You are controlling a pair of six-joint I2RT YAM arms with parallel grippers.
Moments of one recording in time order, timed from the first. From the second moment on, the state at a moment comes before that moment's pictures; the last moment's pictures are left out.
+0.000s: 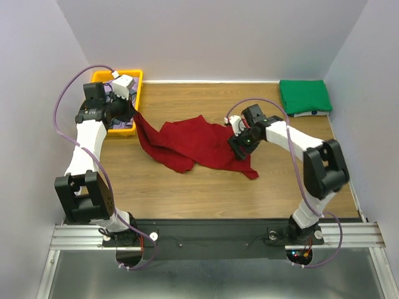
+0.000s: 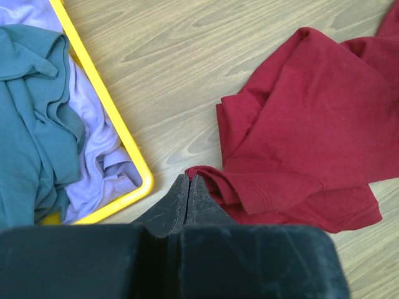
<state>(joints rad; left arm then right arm) 0.14 1.47 1.32 -0.48 0.54 0.33 0.41 1.84 1.28 -0.63 -0.29 -0.34</state>
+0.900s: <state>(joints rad) 0.14 1.48 1.32 -0.47 0.55 0.32 0.26 1.60 0.98 -0.76 -0.38 -0.46</state>
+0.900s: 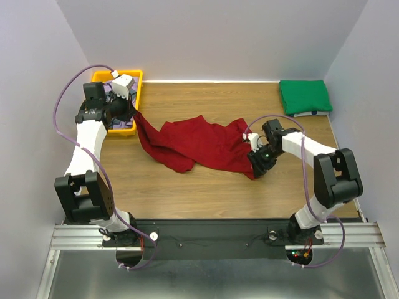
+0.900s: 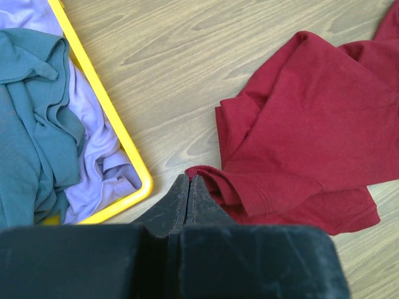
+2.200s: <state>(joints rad) 0.14 1.38 1.72 -0.50 0.52 0.31 0.11 1.44 1.67 -0.71 0.09 -0.70</state>
